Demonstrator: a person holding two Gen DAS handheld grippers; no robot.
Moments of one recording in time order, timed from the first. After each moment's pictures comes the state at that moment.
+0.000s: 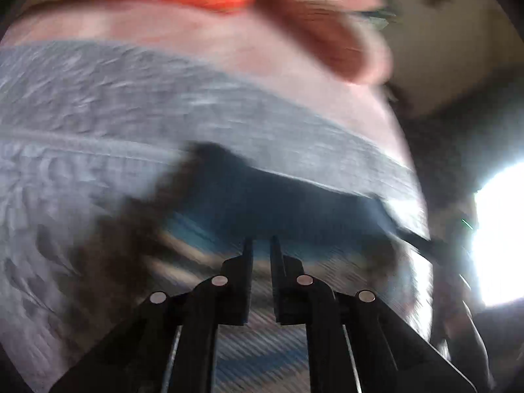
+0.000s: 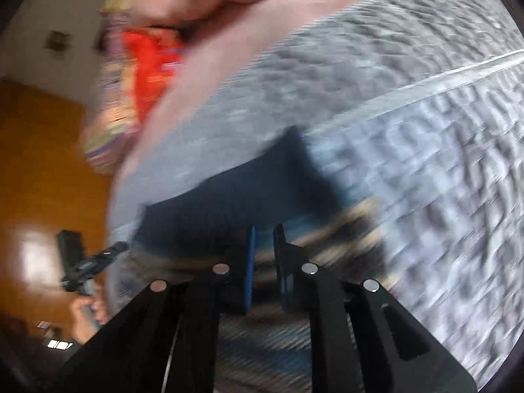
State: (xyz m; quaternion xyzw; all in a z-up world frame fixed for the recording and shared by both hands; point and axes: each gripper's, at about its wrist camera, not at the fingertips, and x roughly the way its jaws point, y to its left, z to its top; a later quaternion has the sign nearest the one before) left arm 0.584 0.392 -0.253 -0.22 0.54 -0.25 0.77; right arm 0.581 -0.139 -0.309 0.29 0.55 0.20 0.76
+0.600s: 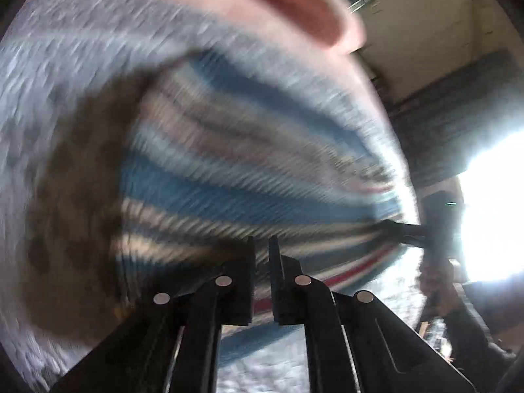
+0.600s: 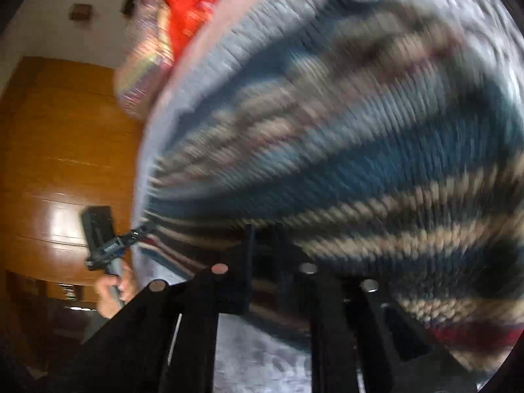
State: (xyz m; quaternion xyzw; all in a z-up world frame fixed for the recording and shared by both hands) left arm 0.484 0.409 -0.302 -0.22 0.57 -0.23 0.75; right arm 0.467 -0.103 -0.348 0.29 0.59 0.25 0.70
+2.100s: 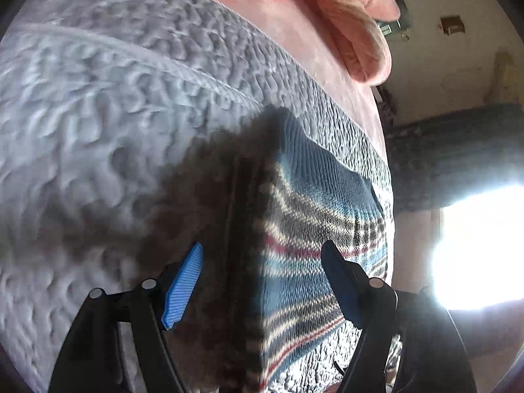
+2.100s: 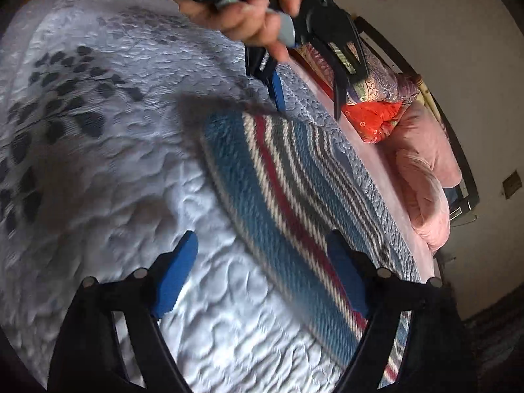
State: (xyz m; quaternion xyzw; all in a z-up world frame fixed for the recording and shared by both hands) left arm 0.568 0.500 -0.299 -0.31 0.59 -0.25 0.70; right arm 0.270 0.278 -0.329 -0.43 0.27 0.22 0.83
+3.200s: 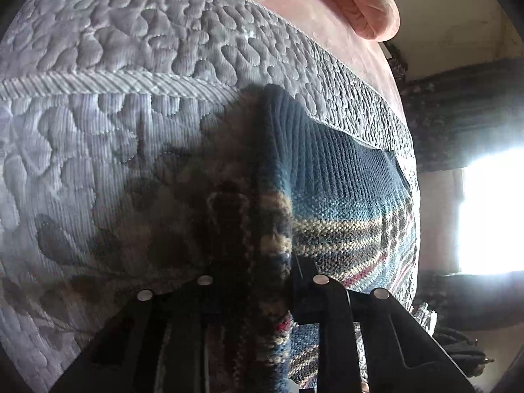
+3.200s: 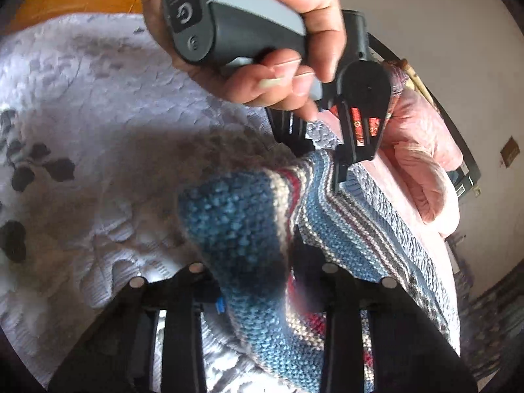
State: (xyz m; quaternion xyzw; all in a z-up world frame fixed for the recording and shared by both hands) left arm 0.631 0.432 -0.315 -0.22 0.64 -0.27 0.68; right arm 0.325 0.324 -0.339 -0.36 0.27 0.19 0.87
